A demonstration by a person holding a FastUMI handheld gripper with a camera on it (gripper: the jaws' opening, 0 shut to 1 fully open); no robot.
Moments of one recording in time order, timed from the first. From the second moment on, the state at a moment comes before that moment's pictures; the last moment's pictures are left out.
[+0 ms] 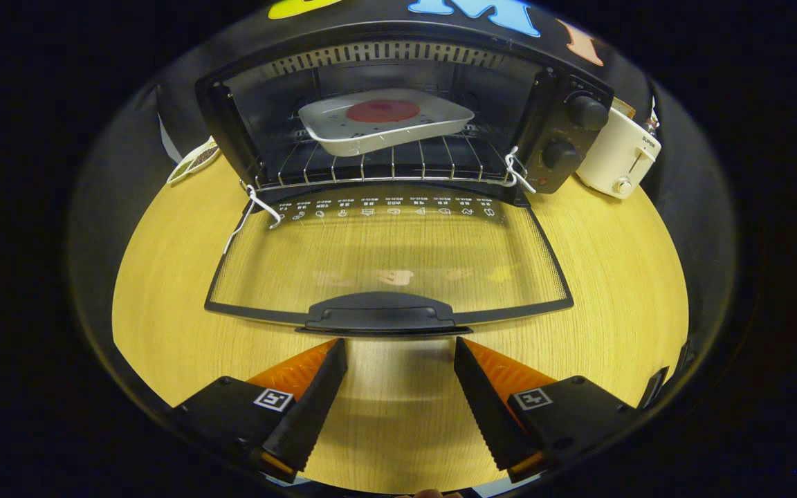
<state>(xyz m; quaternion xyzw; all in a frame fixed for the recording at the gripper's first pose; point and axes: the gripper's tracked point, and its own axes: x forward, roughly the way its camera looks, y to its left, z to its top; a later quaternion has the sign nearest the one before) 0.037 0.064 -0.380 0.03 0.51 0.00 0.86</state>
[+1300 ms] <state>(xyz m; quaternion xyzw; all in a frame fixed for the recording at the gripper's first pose) 0.081 0.035 -0.143 0.01 0.23 0.00 0.97</state>
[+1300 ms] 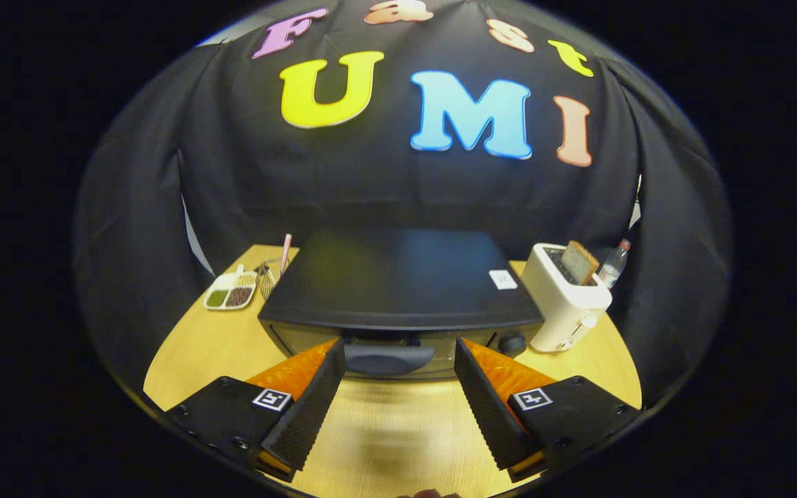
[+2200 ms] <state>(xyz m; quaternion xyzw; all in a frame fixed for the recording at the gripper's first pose) -0.043 -0.065 -0.053 0.05 0.03 -0.12 0.99</state>
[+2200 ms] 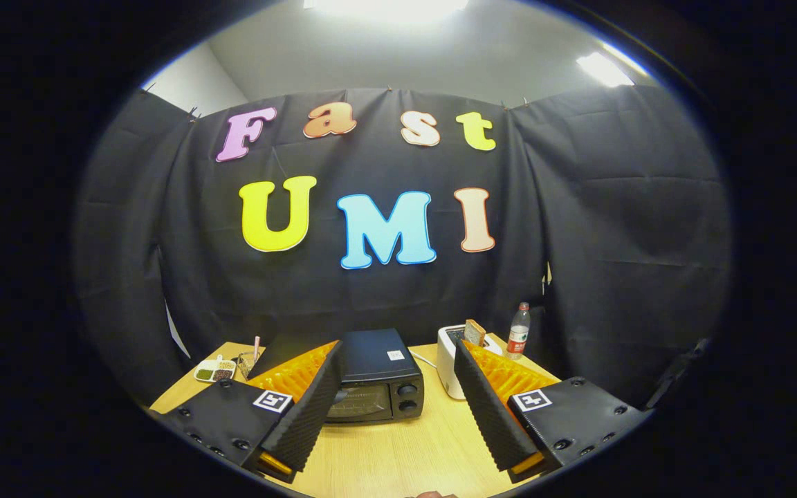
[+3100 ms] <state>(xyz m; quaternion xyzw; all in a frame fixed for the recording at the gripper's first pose) -0.056 -0.038 -0.053 0.05 0.04 -0.05 1.00</state>
